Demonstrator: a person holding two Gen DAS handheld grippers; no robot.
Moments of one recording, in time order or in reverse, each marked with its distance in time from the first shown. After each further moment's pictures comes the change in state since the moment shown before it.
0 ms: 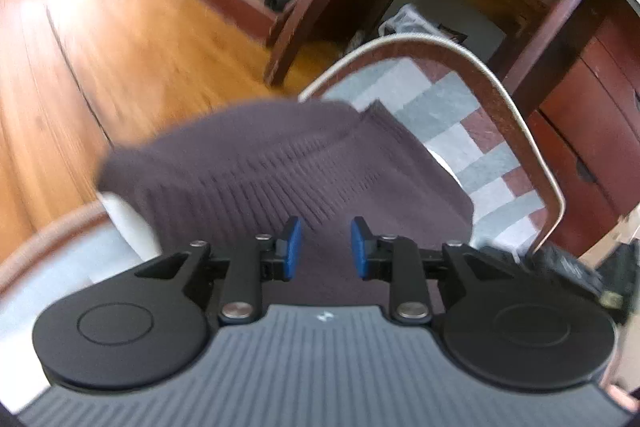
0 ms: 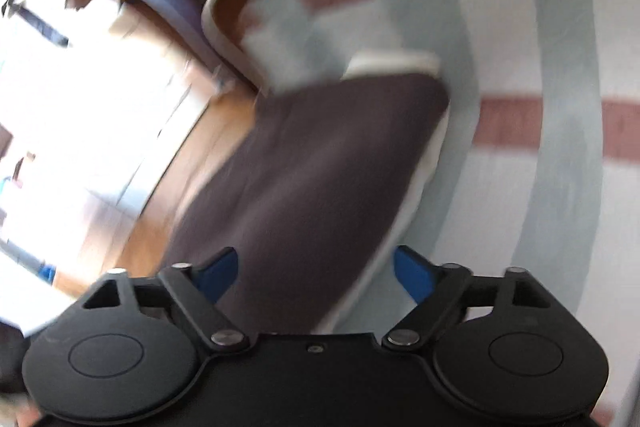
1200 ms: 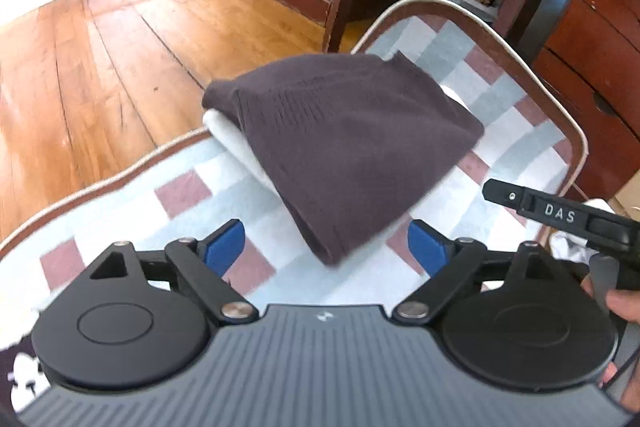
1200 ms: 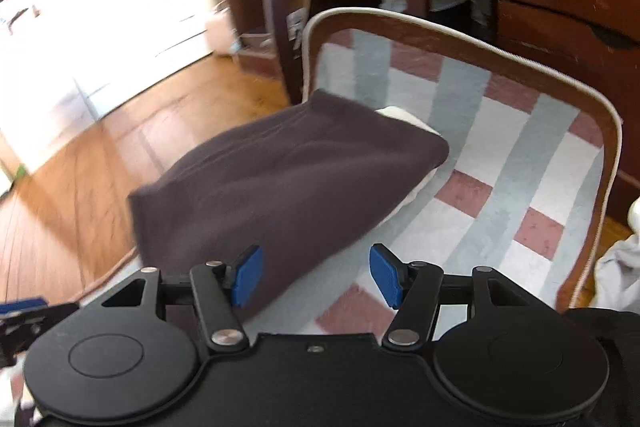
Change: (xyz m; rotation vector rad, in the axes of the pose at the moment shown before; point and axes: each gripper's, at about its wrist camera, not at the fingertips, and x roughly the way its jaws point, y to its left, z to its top) left arm -0.153 -0.114 -0.092 0.075 0.056 0.330; right arm -0.124 0.106 -0.072 -0.508 0.019 -0.243
